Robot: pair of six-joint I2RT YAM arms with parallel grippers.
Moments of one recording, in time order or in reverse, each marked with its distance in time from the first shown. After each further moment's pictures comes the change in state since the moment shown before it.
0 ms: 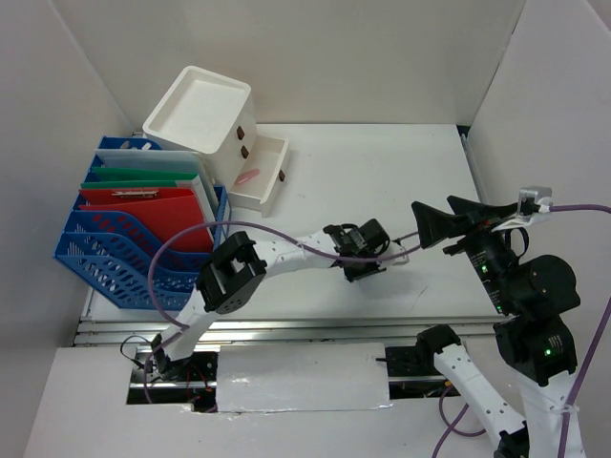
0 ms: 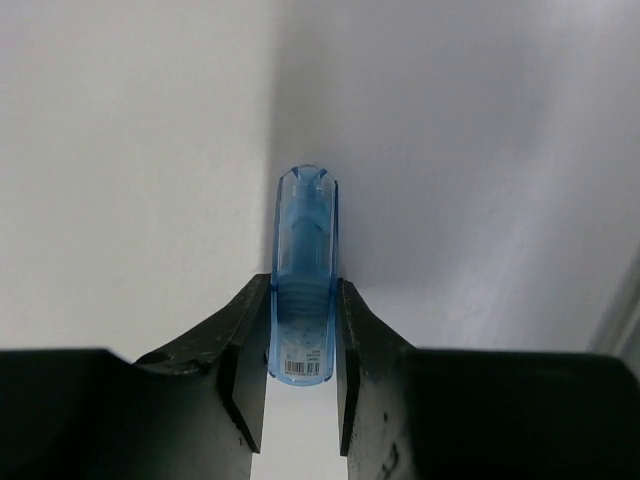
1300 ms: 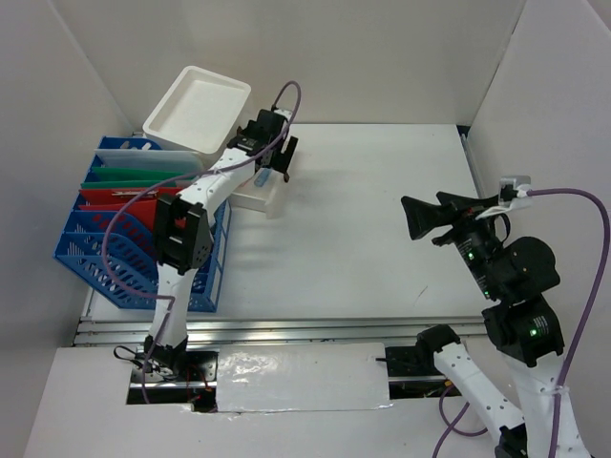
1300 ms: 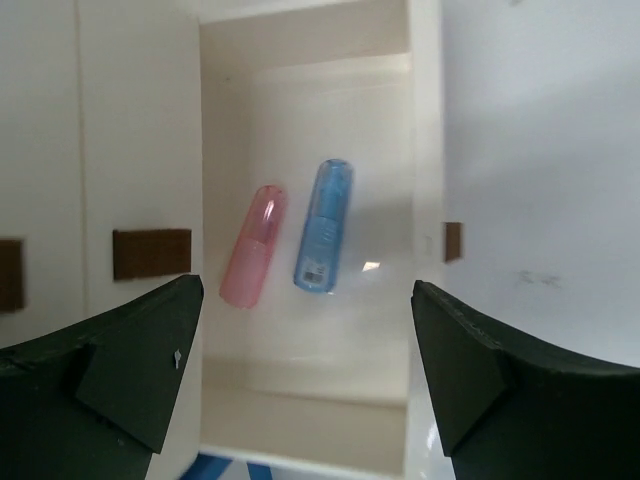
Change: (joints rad) left arm 0.650 0.005 0.282 0.001 -0.413 -0.261; right arm 0.000 0.047 -0.036 0.018 -0.002 -0.007
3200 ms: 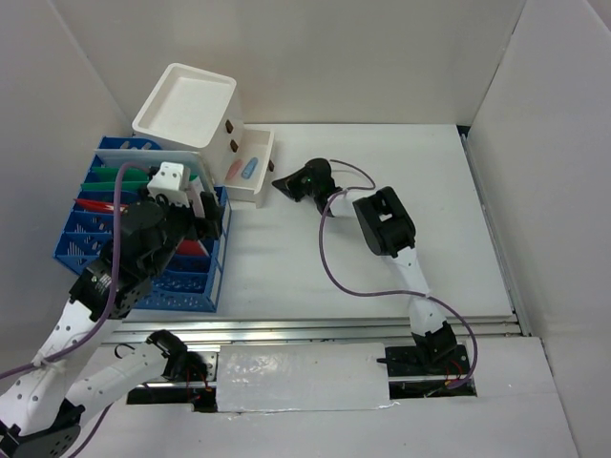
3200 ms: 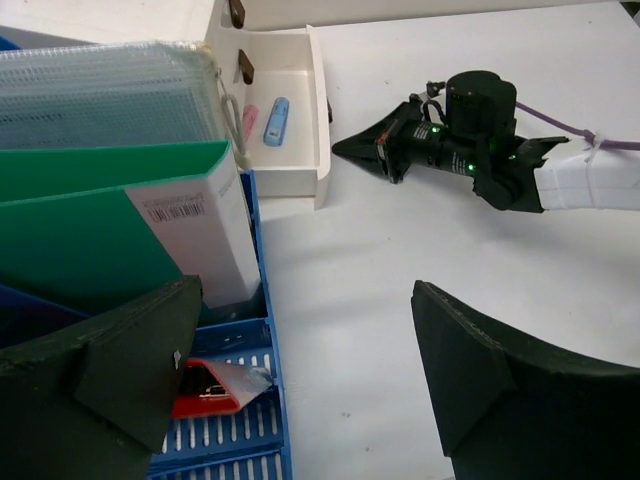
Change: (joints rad) left arm -0.141 -1.481 -0.966 -0.019 -0.022 -0.229; right arm 0.167 2.049 0.655 0.892 -0.238 1.064
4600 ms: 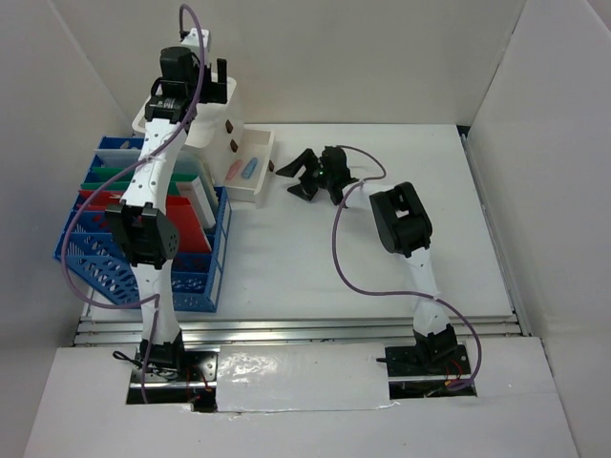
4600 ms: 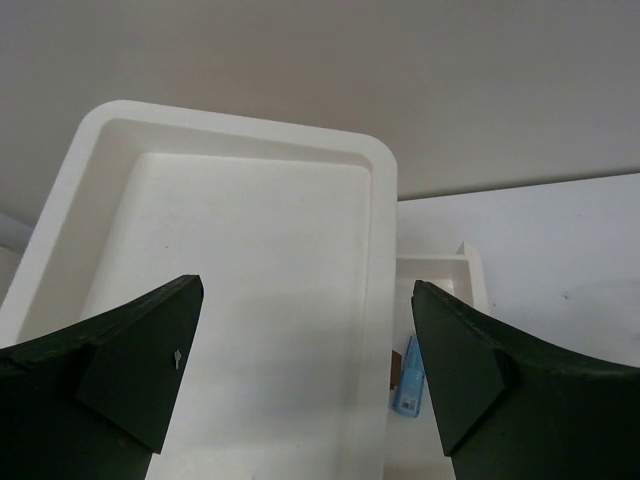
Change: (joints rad) left arm 0.464 1.371 1.266 0.100 0.286 0.234; right arm -0.071 -0.142 -0.094 -0.077 -0.181 -0.239
